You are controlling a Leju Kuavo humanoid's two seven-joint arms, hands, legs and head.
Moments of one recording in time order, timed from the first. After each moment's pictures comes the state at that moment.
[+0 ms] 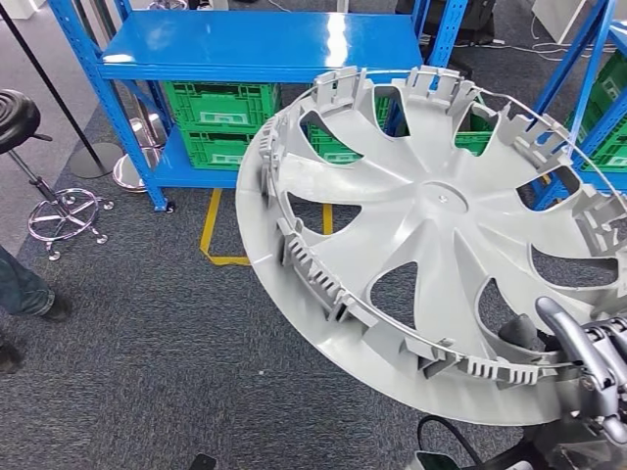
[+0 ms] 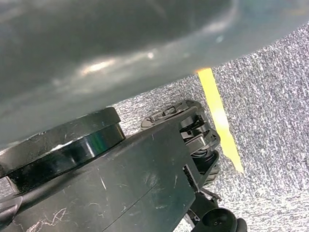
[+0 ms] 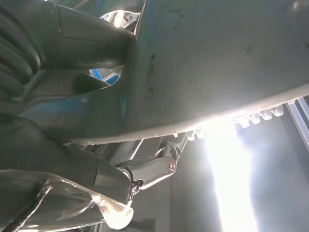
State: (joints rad) left arm -0.12 -0.26 0.92 -0.21 -1.10 0.12 -0.37; right arm 0.30 0.33 -0.02 -2.46 1.24 -0.69 -0.70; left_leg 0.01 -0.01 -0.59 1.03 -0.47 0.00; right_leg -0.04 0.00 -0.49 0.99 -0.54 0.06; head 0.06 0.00
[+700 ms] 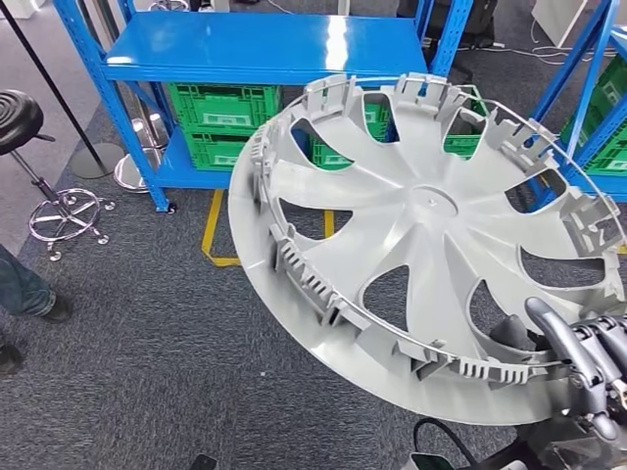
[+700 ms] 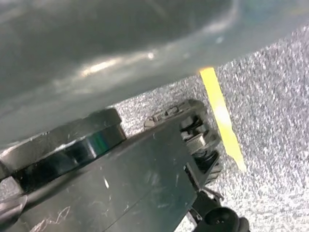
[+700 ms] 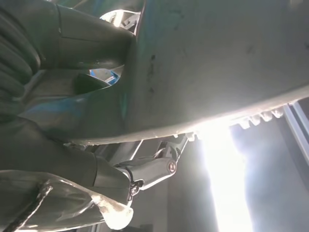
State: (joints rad) left arm -0.12 -0.26 0.92 -0.21 -1.10 0.12 -0.36; right arm 0.30 0.33 0.00 -2.45 1.23 -0.69 -0.70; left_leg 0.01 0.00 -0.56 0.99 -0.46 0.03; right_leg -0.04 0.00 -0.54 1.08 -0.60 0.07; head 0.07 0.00
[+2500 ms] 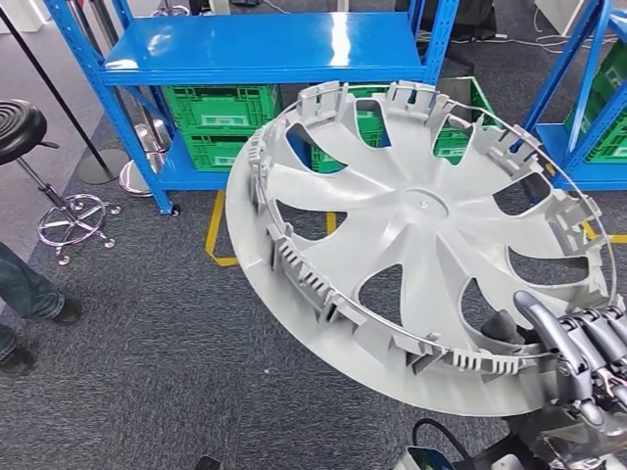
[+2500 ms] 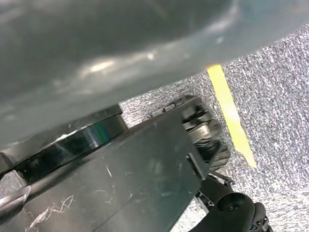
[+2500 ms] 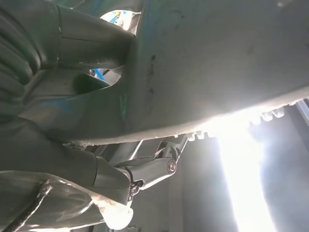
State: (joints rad) left arm -0.12 -0.26 0.91 -0.21 -1.11 0.11 -0.34; right arm 0.30 0.33 0.00 -2.42 1.22 -0.69 -0.70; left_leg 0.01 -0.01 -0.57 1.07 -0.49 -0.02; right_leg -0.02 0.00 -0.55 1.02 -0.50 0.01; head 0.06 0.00
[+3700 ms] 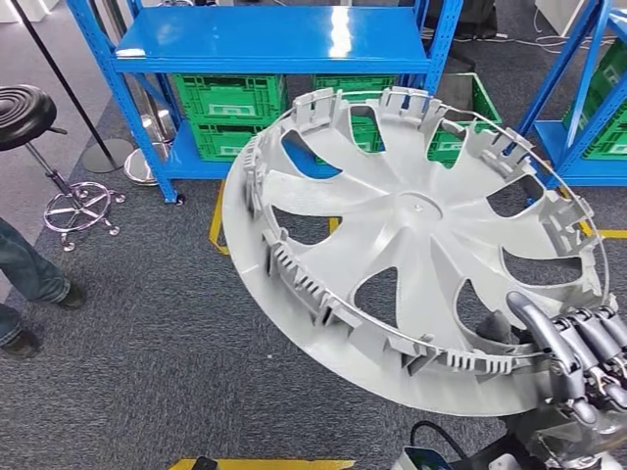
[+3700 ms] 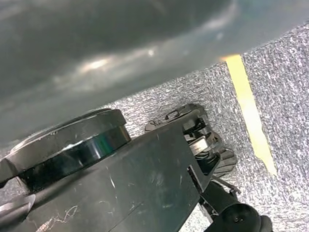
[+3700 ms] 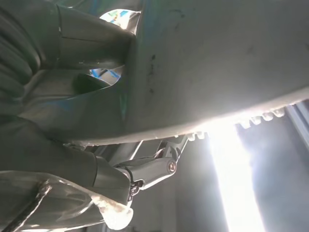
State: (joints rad) left arm -0.12 -0.26 0.91 -0.21 -1.10 0.11 -0.34; right arm 0.30 0.33 0.00 -2.41 1.22 -0.69 -0.70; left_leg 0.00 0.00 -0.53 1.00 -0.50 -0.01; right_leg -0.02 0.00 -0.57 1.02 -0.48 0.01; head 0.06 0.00
